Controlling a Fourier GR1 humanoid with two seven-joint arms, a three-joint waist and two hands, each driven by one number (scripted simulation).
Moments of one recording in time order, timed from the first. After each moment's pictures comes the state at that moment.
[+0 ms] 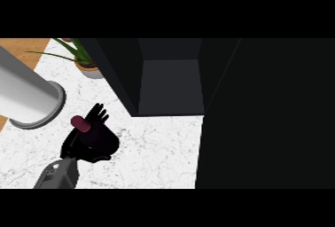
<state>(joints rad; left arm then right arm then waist) -0.31 0.14 0.29 -0.67 0.07 -0.51 -0.40 0.11 -0.20 0.39 -2.52 -0.05 -0.06 0.47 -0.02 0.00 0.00</state>
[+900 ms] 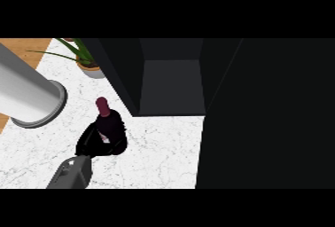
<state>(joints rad) -0.36 0.09 0.25 -0.59 0.07 -0.50 -0.48 0.07 -0.20 0.37 -2.52 -0.06 -0.07 0.51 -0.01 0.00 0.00</state>
